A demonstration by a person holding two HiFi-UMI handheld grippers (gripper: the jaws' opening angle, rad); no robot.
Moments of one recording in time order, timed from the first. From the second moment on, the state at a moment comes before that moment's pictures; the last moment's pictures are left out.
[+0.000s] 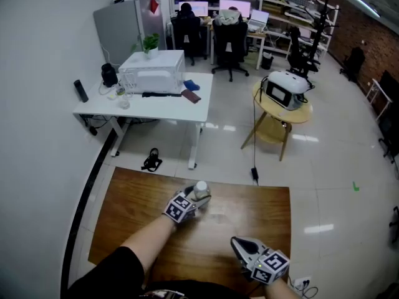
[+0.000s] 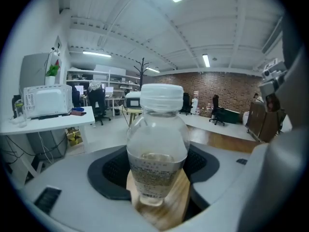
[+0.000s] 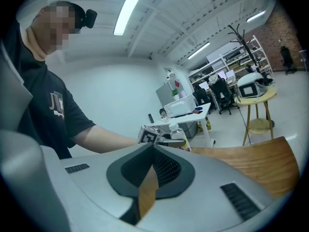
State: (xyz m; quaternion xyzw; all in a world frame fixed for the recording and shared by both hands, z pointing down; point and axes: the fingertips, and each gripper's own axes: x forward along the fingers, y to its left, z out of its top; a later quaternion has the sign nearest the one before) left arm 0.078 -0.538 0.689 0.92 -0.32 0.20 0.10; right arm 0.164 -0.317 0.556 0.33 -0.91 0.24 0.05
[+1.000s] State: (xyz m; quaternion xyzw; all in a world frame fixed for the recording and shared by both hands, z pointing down) left arm -0.012 -0.192 0.647 0.94 -0.26 0.20 0.10; right arm 0.067 -0.100 0.542 0.34 -0.91 0.22 0.06
